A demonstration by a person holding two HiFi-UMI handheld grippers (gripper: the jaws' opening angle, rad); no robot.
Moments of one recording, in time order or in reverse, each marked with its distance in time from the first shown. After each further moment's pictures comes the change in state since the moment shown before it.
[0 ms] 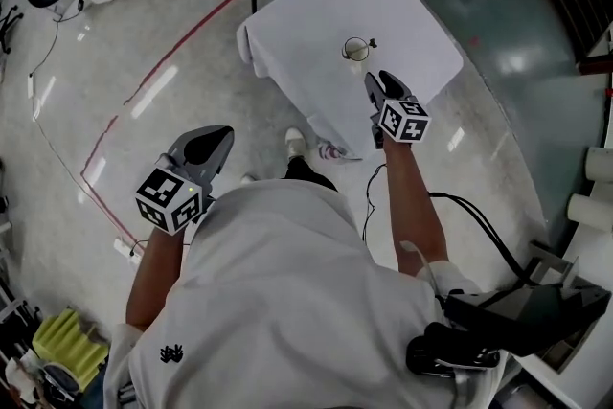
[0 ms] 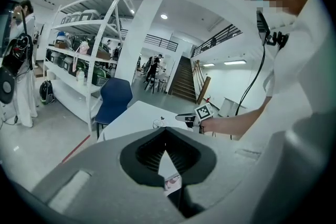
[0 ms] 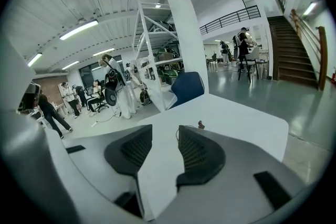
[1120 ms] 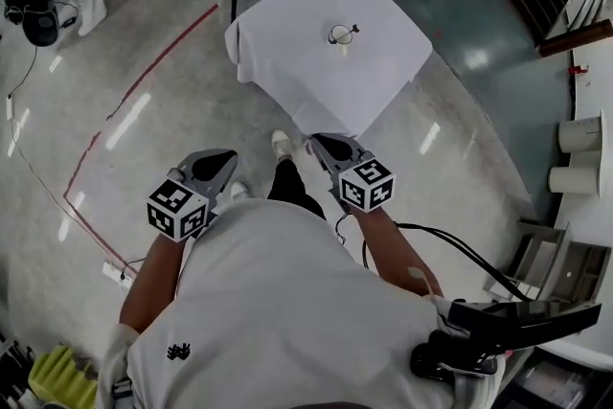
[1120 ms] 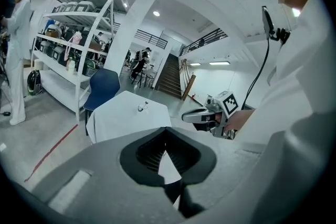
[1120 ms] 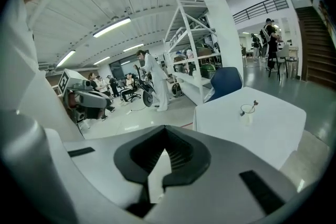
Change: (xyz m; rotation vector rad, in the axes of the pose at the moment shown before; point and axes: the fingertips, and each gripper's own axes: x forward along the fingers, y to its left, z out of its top) left arm -0.109 -0.052 -0.110 0.005 0.028 -0.164; right arm -0.171 0.293 -0.084 -0.118 0.067 0.270
